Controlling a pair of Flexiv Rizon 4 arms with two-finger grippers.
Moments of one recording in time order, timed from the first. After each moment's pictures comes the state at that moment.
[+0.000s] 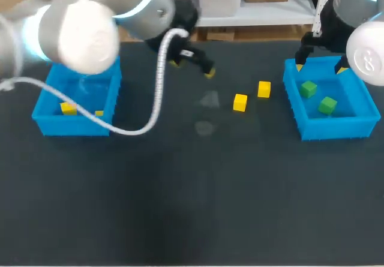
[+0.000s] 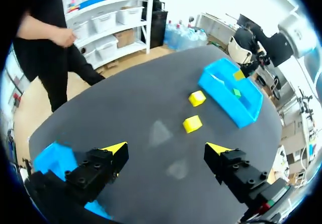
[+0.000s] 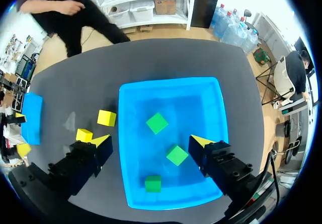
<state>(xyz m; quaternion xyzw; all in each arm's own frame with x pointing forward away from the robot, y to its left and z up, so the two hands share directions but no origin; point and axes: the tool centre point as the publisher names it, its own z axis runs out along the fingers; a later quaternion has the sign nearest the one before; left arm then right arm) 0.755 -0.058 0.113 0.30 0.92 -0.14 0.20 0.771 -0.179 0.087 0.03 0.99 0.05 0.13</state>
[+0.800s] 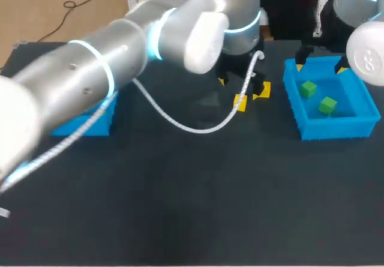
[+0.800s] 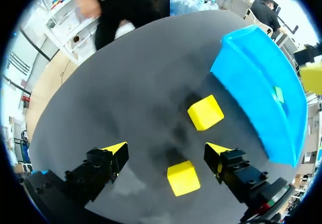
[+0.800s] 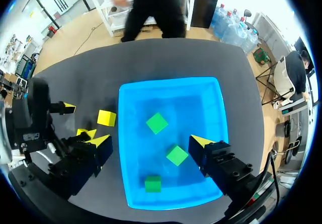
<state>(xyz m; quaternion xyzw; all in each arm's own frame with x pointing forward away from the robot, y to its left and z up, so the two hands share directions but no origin) 0.805 -0.165 0.003 0.31 0.94 -0.03 0.12 0.771 -0.179 0.087 0.03 0.99 0.05 0.13</state>
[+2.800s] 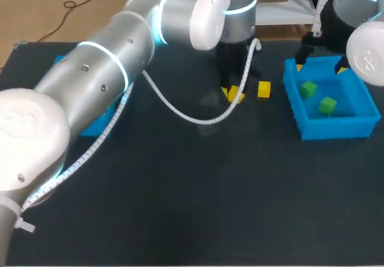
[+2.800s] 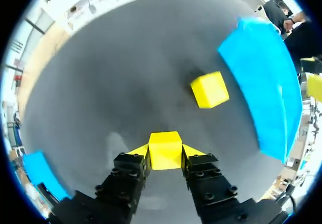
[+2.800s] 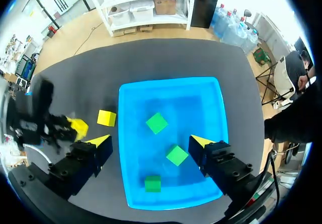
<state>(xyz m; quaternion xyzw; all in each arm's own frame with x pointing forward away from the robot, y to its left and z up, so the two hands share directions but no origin) 0.790 -0.143 0.013 0.27 0.96 -0.04 0.02 0.771 -0.179 0.087 0.03 0.99 0.05 0.13</state>
